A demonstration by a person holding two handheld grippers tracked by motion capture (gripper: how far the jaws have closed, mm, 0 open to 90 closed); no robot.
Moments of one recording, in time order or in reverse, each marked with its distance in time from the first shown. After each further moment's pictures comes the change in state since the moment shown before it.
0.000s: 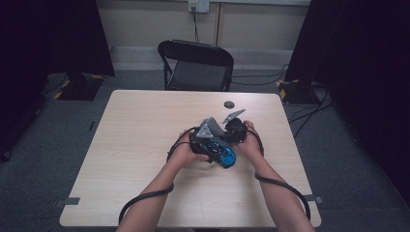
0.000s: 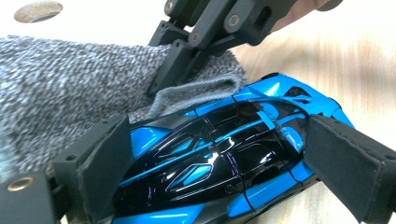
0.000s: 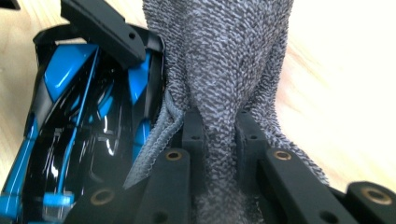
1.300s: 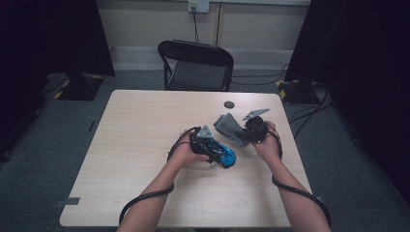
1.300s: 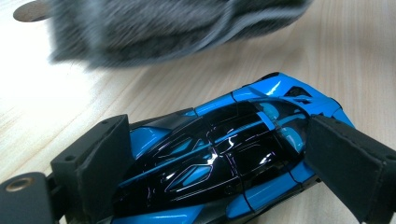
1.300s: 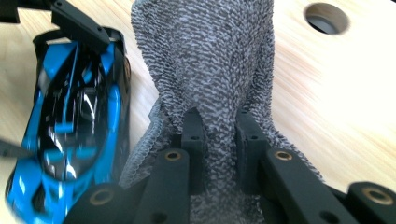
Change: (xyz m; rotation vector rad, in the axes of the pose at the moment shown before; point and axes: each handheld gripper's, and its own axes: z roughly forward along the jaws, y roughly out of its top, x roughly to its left) left arm -0.001 0.001 0.001 0.002 0.002 0.003; right arm -0.012 -0.022 -0.059 -0.058 -0.113 0.107
